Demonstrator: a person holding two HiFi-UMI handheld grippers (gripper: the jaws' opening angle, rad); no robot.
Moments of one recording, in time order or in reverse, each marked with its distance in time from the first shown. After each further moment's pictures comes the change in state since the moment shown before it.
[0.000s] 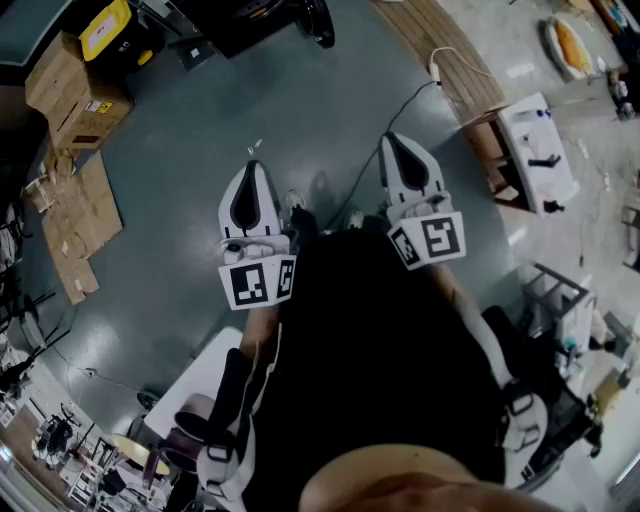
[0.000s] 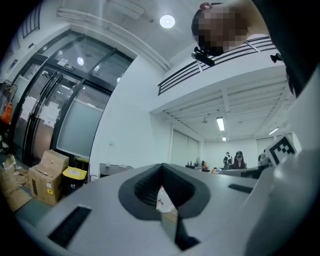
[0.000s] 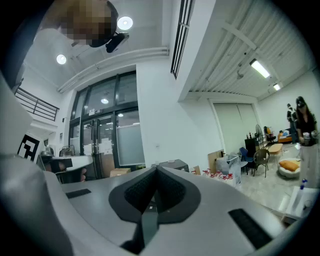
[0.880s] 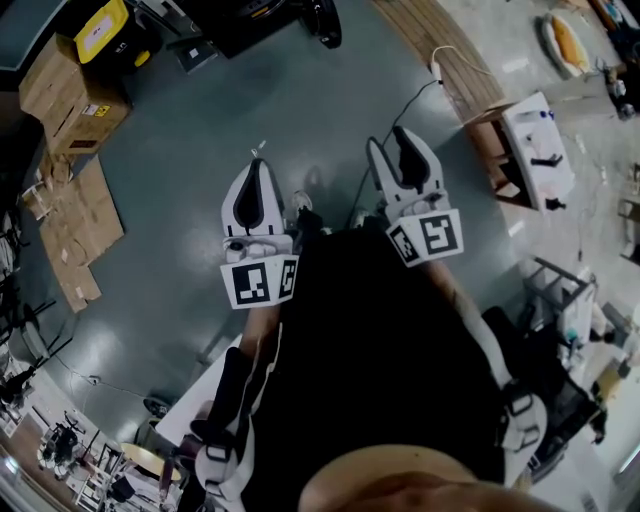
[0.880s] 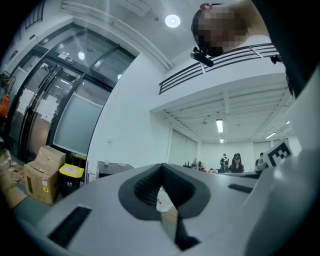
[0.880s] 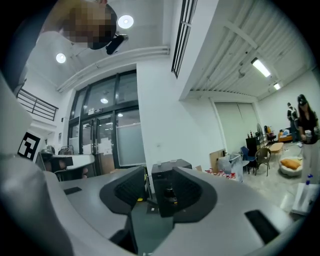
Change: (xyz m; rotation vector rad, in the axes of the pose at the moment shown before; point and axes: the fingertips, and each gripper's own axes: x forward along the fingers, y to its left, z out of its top) left arm 0.016 0.057 0.001 -0.027 0.011 -0.042; right arm 0.051 0.040 -0.012 0.006 0.000 -0.004
